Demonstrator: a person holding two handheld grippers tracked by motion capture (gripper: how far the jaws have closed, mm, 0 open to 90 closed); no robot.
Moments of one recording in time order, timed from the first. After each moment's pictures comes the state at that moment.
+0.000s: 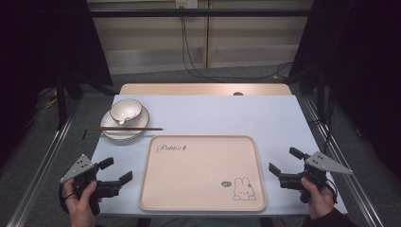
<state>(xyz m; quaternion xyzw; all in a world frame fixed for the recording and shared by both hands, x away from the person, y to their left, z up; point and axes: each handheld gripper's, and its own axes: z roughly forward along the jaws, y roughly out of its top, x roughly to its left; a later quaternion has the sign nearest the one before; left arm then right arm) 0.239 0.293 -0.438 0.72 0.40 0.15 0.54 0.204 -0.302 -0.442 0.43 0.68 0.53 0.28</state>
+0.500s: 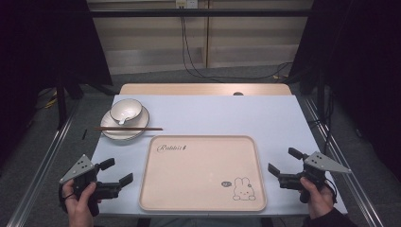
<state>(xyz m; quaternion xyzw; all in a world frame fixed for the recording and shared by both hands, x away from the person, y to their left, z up) 0.236 0.293 -0.435 0.74 0.38 0.14 0.54 0.205 -0.301 -0.443 0.43 0.68 0.52 0.27</state>
